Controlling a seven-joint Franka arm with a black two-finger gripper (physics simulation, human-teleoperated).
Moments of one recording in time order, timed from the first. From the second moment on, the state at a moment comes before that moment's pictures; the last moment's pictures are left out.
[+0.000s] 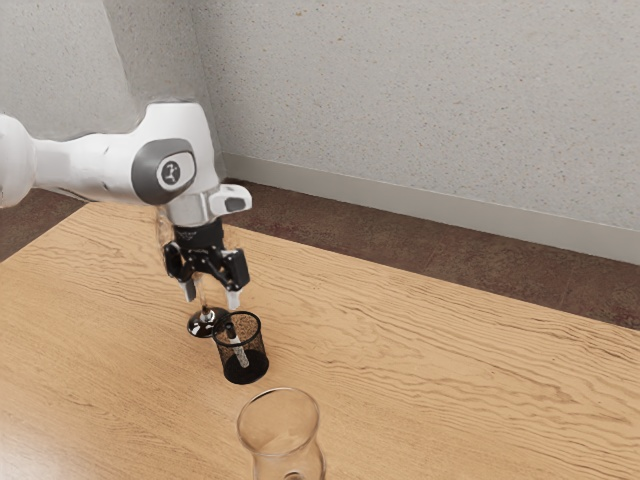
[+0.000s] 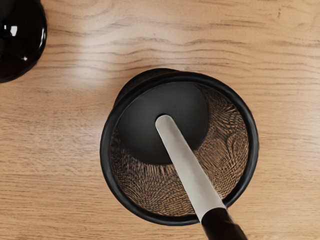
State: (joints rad) arm 0.04 0.08 -0.04 -2.03 -0.11 1.92 0.00
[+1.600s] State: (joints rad) arm 0.23 -0.40 -0.13 -2.32 -0.03 1.81 -0.22
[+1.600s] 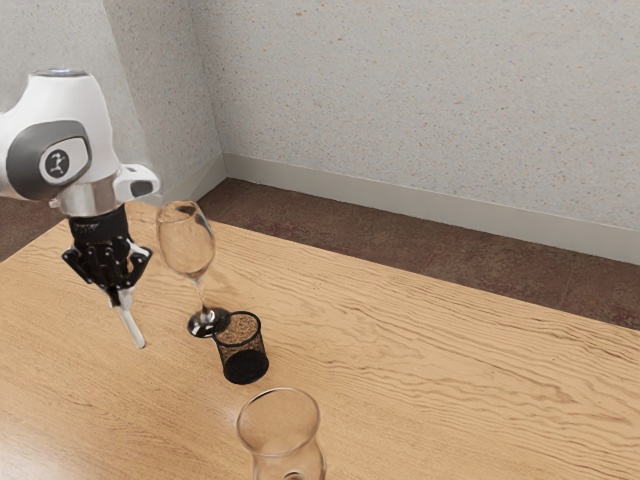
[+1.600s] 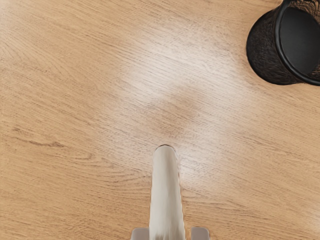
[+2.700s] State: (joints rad) arm 0.18 -0.46 -0.10 -2.30 0.05 2.04 0.05
